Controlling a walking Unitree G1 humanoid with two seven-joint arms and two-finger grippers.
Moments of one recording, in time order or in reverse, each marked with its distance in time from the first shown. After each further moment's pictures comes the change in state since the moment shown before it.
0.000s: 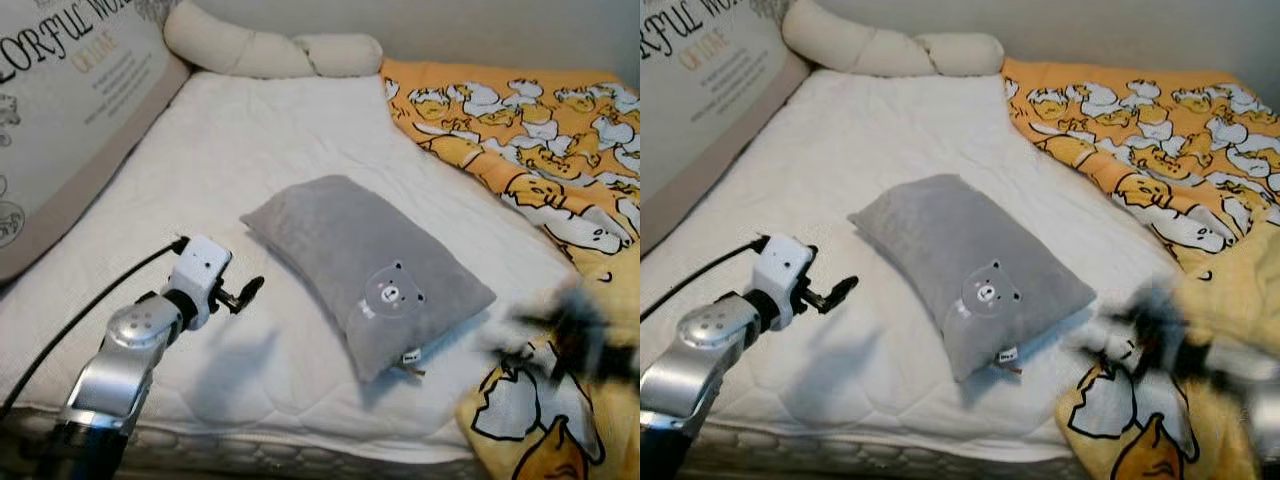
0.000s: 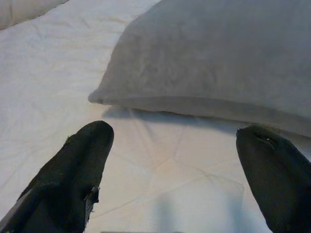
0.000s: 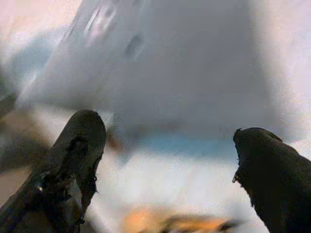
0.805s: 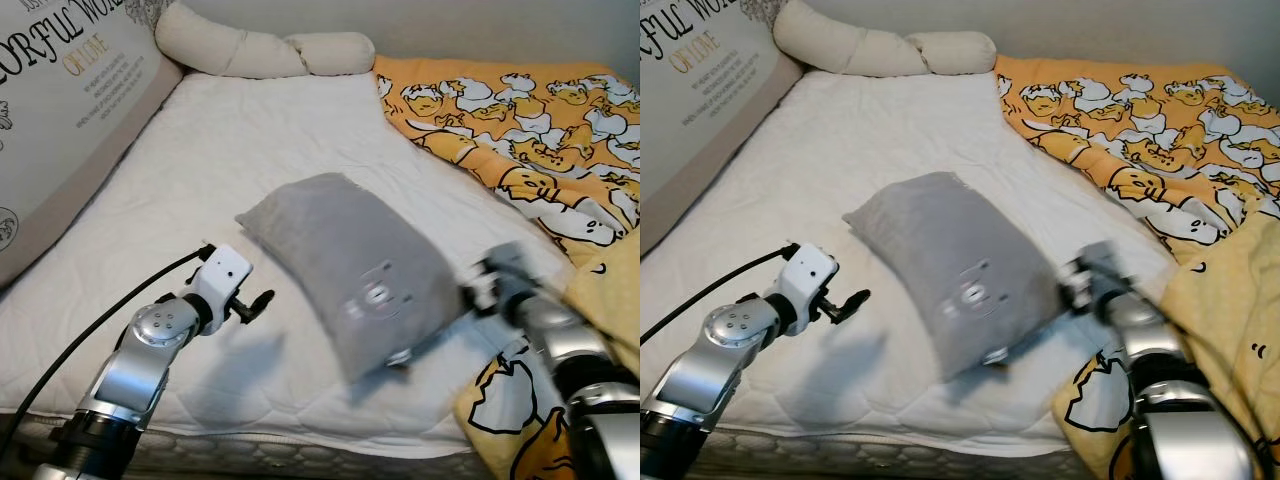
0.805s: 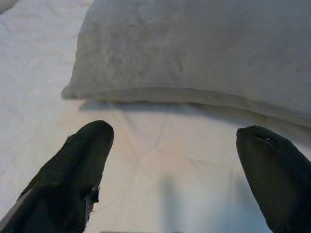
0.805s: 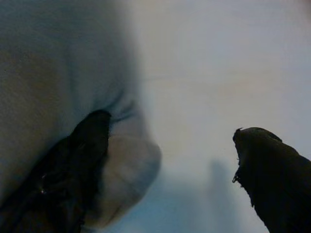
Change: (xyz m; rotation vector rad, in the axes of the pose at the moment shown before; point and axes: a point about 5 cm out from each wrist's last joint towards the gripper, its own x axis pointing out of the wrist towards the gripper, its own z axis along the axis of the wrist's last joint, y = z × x) left arm 0.009 -0.010 -0.009 0.073 0.071 -0.046; right arm 0.121 -0.011 -0.023 0.029 0.150 -0.431
